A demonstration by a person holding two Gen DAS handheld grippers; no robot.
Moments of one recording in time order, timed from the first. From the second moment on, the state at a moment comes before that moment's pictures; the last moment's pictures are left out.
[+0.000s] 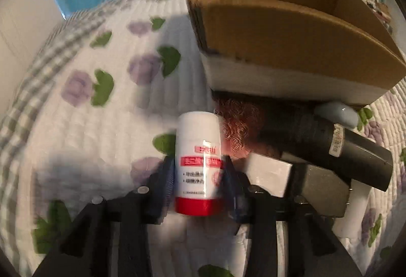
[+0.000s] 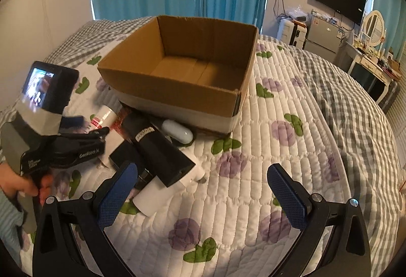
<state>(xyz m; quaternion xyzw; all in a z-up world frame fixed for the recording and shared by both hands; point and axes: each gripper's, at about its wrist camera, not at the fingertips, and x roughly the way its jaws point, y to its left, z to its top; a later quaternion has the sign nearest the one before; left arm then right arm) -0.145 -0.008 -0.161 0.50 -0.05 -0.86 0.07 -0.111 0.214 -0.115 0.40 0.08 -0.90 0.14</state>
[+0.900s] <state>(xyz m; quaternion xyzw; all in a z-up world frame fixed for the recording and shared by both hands) -0.091 -0.016 -0.117 0.44 -0.02 -0.90 0.01 -0.144 0.182 -0.196 0.51 0.00 -0.86 0.09</state>
